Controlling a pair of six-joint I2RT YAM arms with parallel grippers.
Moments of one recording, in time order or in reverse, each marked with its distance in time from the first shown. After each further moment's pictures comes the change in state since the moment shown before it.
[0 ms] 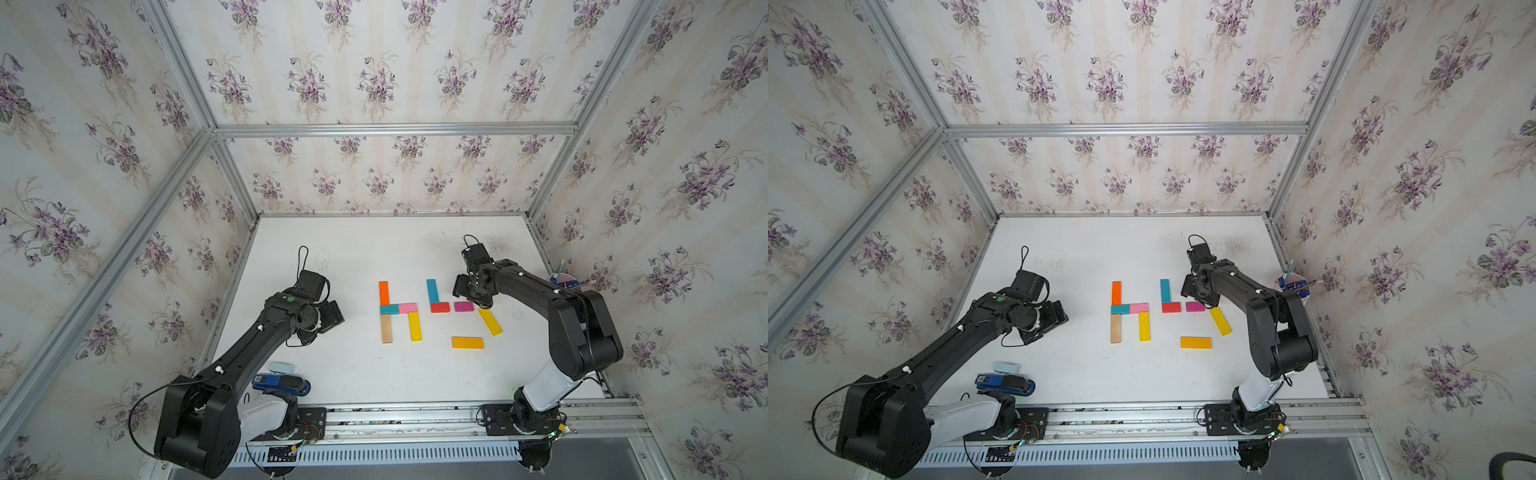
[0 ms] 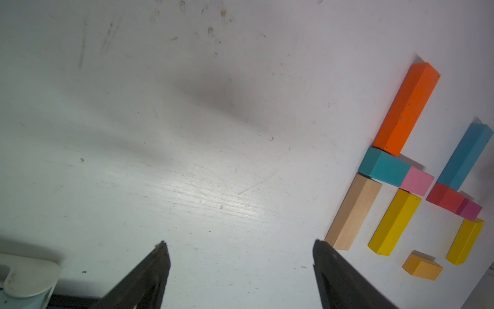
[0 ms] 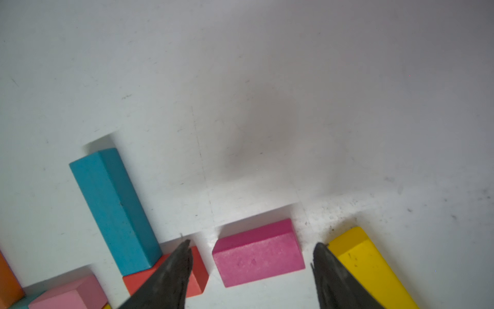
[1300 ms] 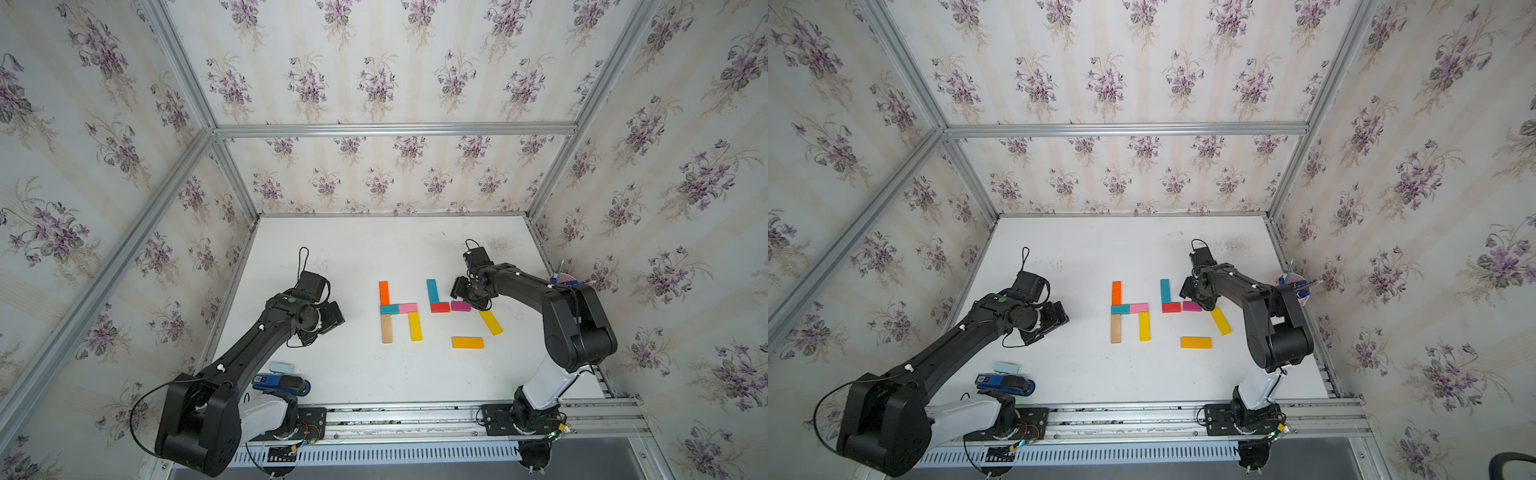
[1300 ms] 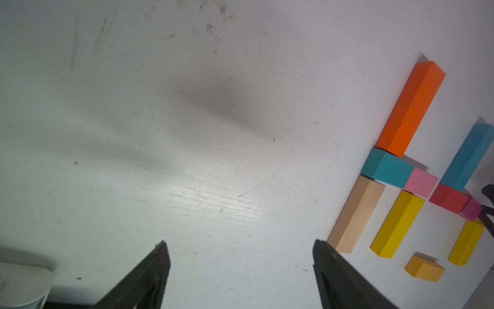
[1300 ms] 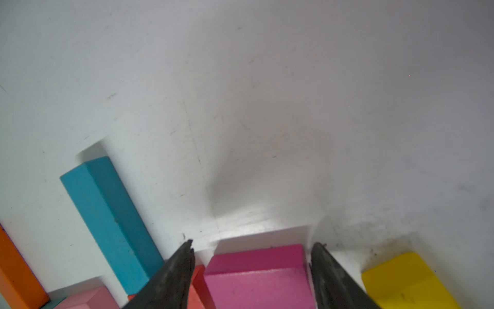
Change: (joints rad) left arm 0.000 0.006 -0.009 0.022 0.004 0.002; right arm -0.031 0.055 -0.039 0.095 -0.100 0.022
